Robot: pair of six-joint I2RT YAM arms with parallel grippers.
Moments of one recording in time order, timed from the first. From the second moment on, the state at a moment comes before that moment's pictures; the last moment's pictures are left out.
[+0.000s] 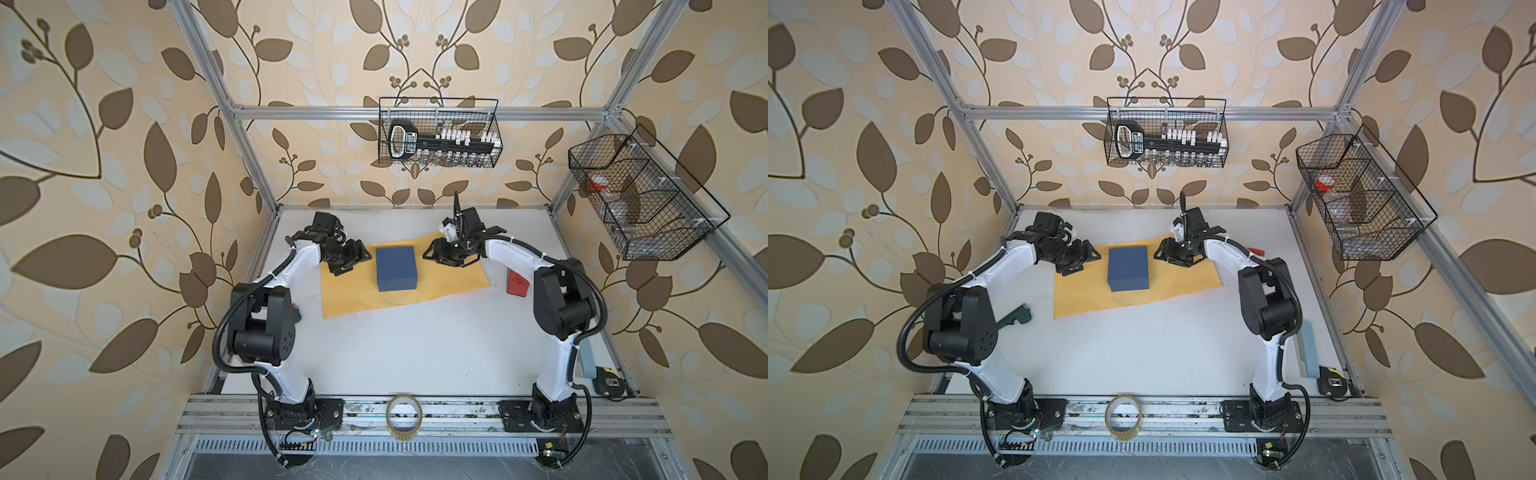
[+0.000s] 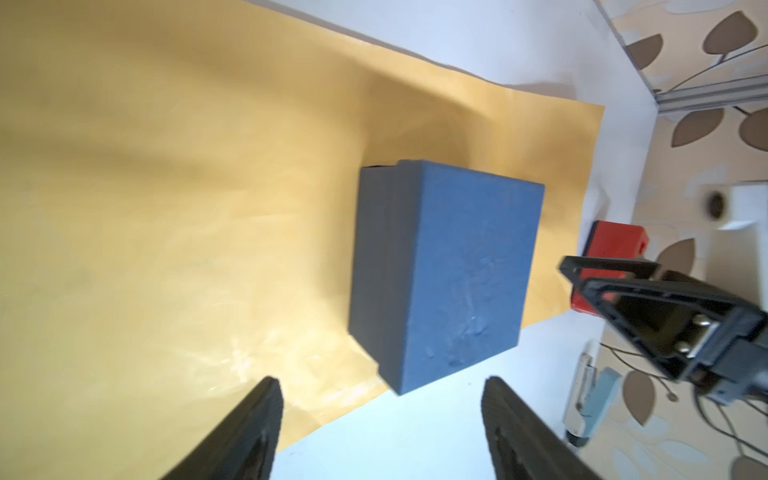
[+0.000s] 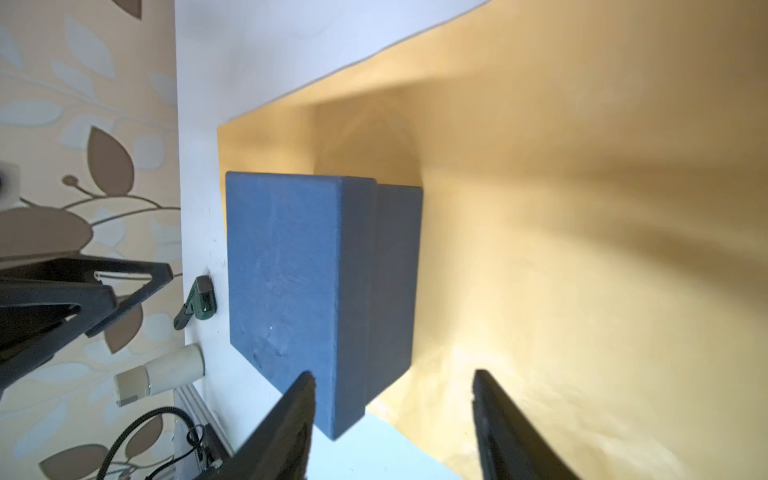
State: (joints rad) left arm -0.09 1.65 1.25 -0.66 0.45 -0.50; right arm 0.31 1.96 1.48 -0.51 -0.45 0.45
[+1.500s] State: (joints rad) left arm -0.10 1.77 1.05 -0.59 0.20 -0.35; right arm 0.45 1.64 0.76 -0.20 -0.21 0.40
